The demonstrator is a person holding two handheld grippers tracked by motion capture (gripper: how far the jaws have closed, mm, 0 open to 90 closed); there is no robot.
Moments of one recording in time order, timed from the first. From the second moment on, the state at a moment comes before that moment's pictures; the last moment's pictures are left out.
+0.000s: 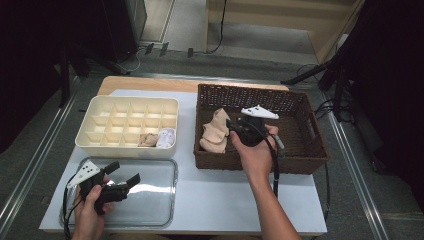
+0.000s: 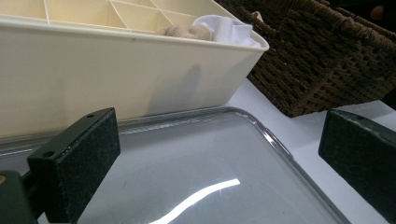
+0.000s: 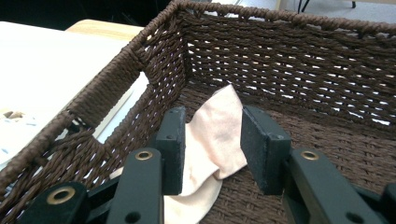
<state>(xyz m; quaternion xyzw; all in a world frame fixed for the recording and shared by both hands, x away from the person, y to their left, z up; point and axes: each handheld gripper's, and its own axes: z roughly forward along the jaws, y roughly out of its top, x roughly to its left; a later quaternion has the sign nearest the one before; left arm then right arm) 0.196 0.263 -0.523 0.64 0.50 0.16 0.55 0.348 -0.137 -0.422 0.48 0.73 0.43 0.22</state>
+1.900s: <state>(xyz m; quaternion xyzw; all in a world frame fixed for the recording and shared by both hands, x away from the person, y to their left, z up) 0.191 0.266 -0.517 0.64 0.51 0.17 0.55 0.456 -0.111 -0.497 0.52 0.80 0.28 0.11</state>
